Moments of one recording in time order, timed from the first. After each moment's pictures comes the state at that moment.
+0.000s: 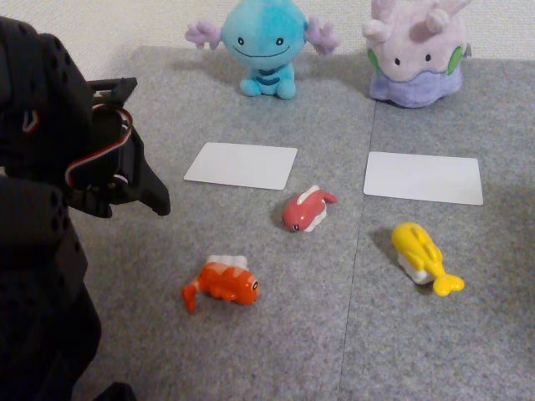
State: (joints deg) arm -10.5 138.9 162.7 35.8 89.6
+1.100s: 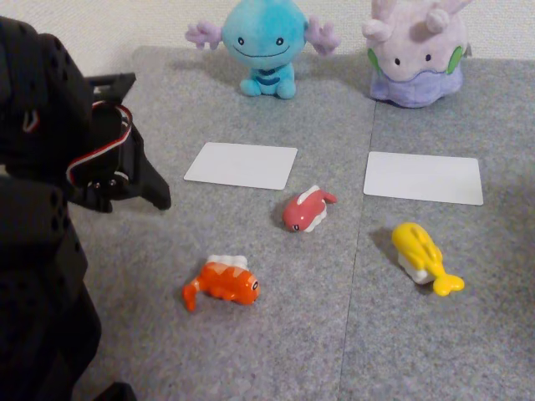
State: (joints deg) arm -10.5 140.2 162.7 33.9 89.2
